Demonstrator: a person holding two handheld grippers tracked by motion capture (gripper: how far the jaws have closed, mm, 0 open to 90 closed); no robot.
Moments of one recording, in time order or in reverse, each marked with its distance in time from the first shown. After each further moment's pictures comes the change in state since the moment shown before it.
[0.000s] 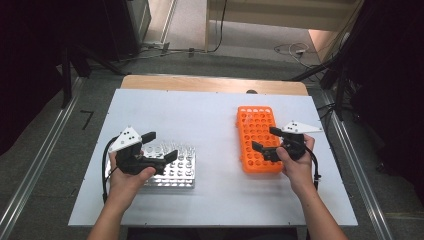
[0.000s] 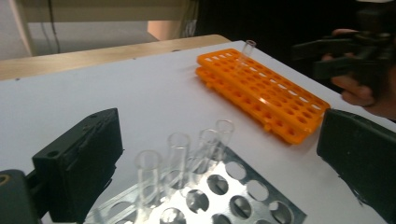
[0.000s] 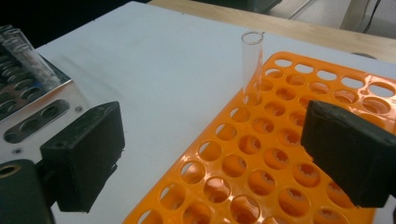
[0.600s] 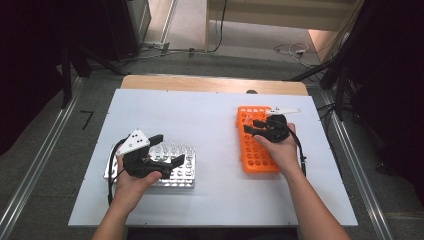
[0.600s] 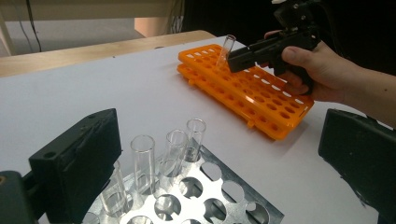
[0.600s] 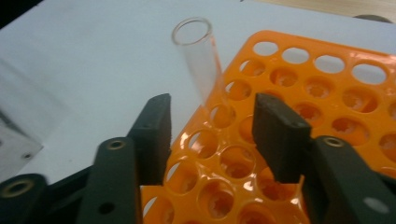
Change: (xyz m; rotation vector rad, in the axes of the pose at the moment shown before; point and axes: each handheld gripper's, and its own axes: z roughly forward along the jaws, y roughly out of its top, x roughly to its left) left arm -0.009 -0.001 0.006 0.016 -0.026 0.007; right arm -0.028 0.019 0.063 0.126 -0.063 0.103
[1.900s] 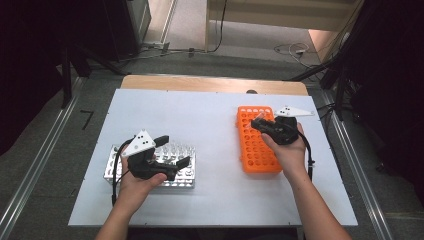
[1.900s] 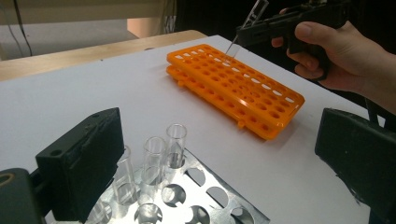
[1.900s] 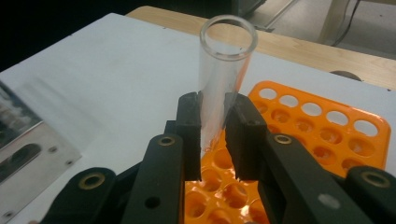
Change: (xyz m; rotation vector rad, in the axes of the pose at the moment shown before) left arm -0.013 0.003 0.006 0.005 -0.026 0.032; right arm 0.027 0.006 -0.052 -0.133 0.008 -0.081
